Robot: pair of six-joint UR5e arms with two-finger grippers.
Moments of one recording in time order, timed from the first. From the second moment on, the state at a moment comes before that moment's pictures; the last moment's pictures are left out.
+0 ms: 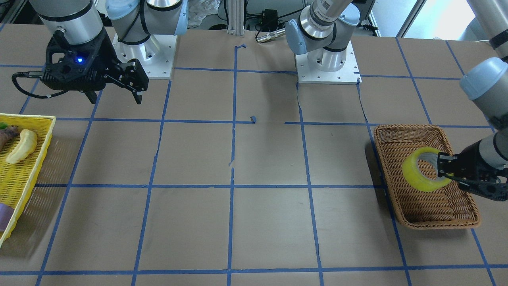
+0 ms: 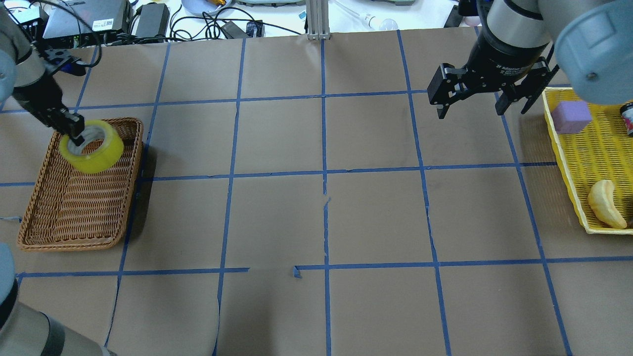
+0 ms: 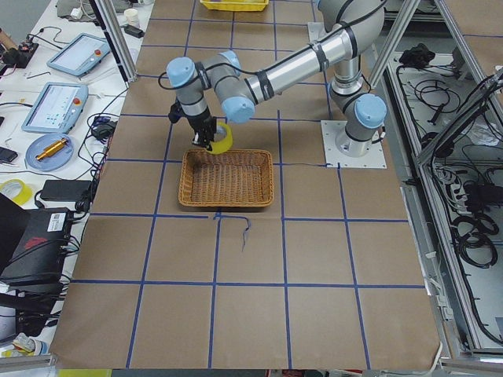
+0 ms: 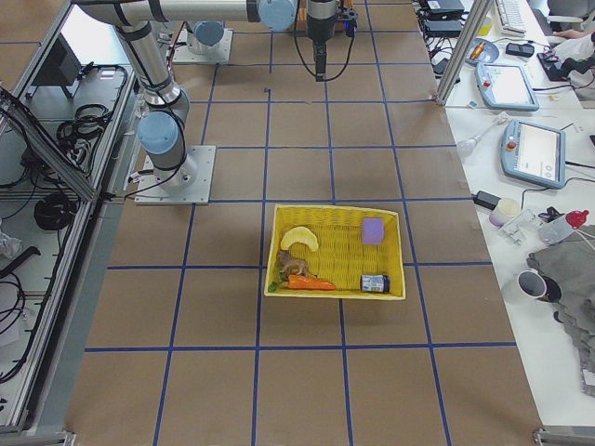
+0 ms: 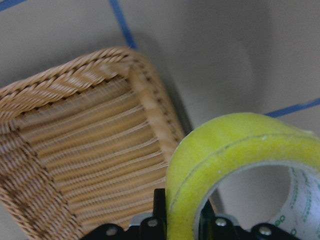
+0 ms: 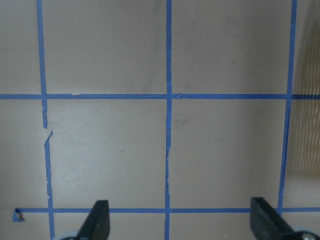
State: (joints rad) left arm -1.06 -1.97 -1.55 -1.27 1.73 0.87; right arm 1.57 -1.59 1.59 -1.60 -1.57 -0.02
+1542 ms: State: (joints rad) left arm -1.40 -1.72 -1.42 -1.69 1.68 0.36; right arm 1.57 -1.60 1.59 -1.60 -1.63 -0.05
